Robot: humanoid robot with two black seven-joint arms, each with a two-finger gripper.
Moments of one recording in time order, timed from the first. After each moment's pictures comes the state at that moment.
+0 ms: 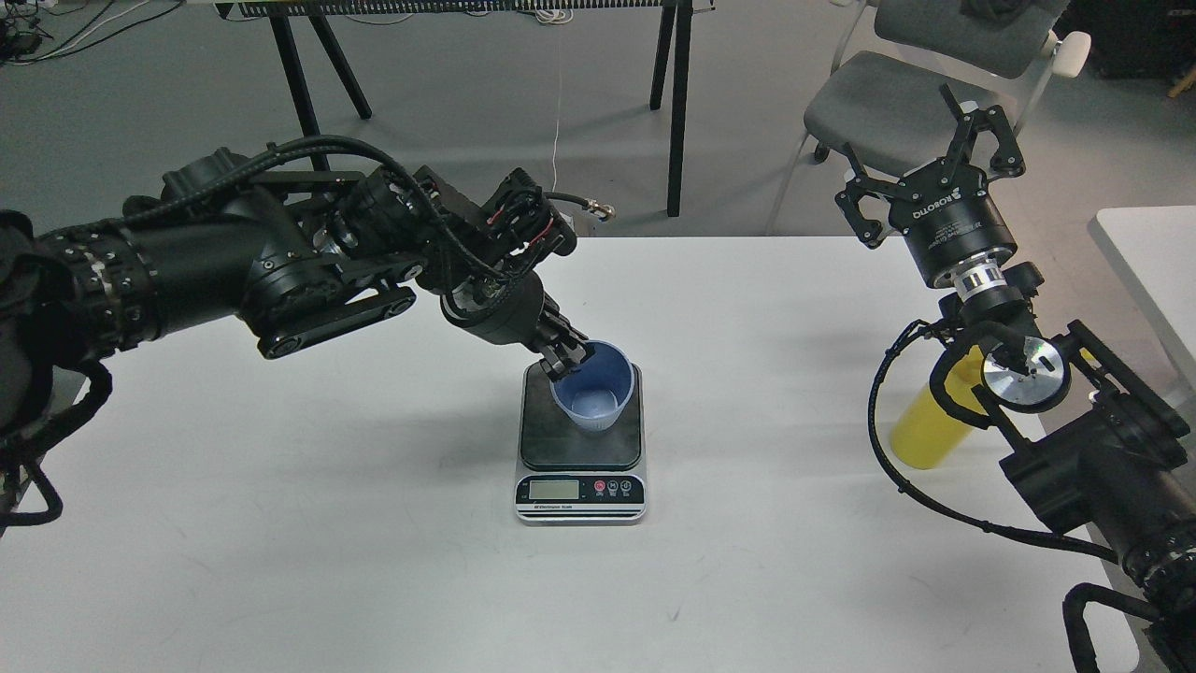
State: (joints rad) left arm -1.40 0.20 0.20 -0.91 1.73 -0.49 -0.49; right arm 0.62 -0.23 1.10 0.78 -0.05 0.49 0.23
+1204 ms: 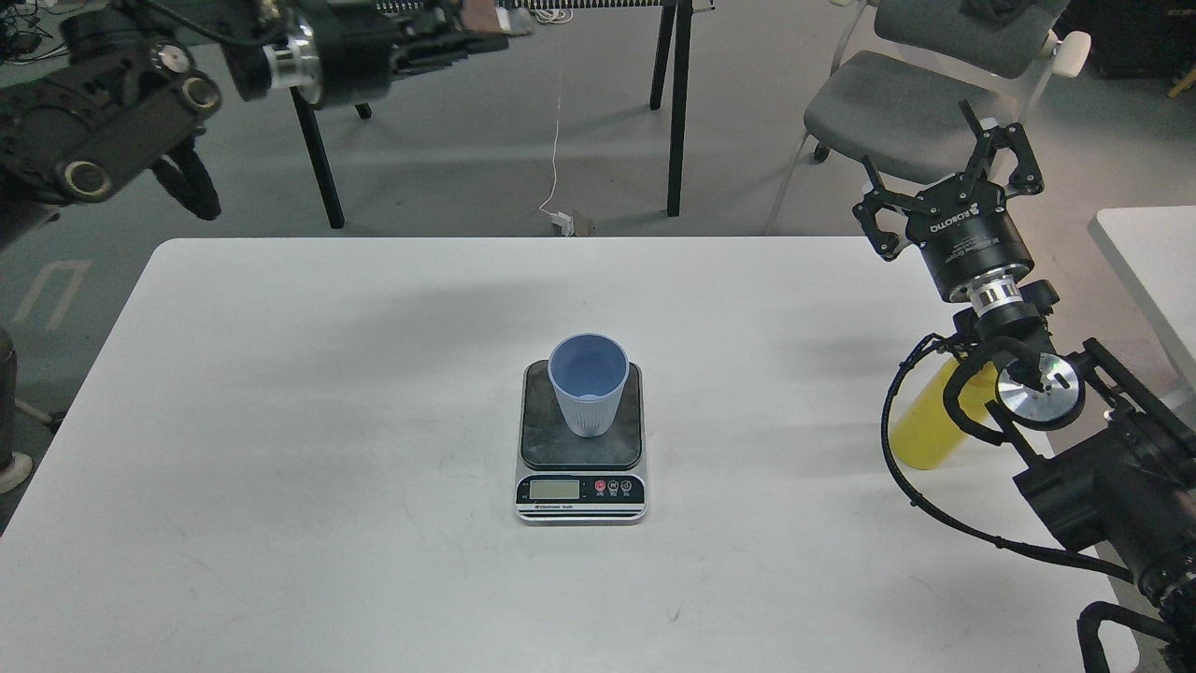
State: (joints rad) left arm -1.26 0.51 -0.41 -0.63 0.88 -0.49 -0.49; right arm 0.56 -0.28 1.13 0.82 -0.03 0.49 0.24
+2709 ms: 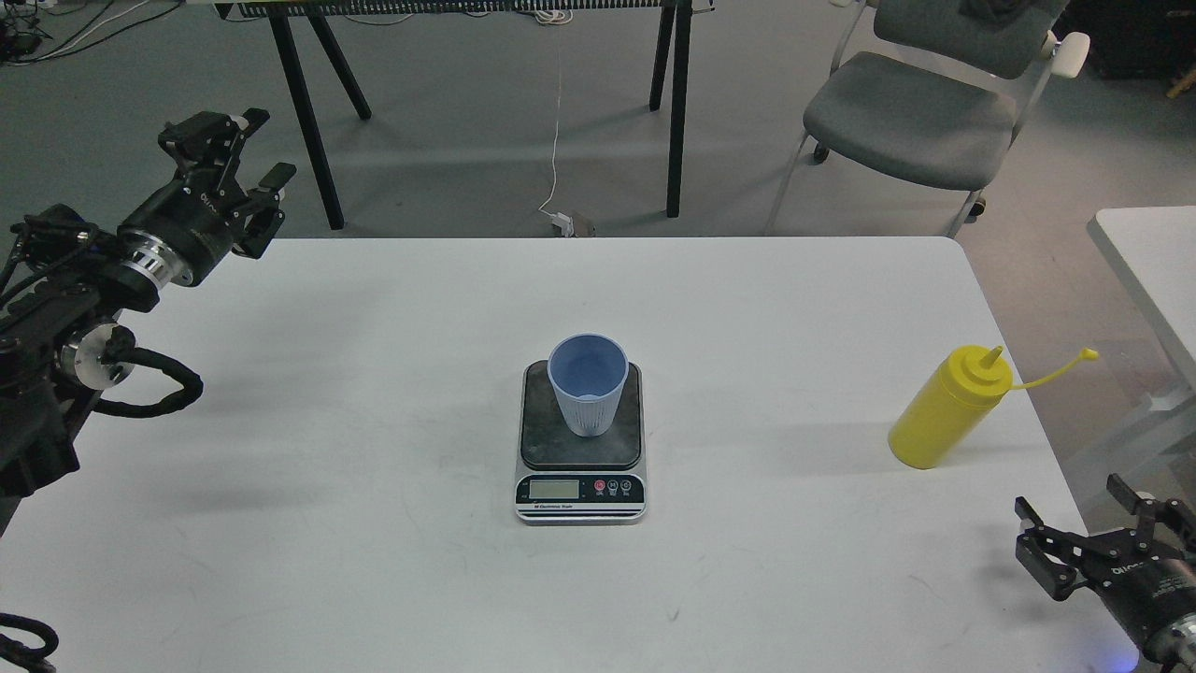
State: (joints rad) left arm -0.84 0.47 -0.45 -0.45 0.25 -0.49 -0.49; right arm -0.26 -0.65 1.09 1.16 0.73 0.49 -0.04
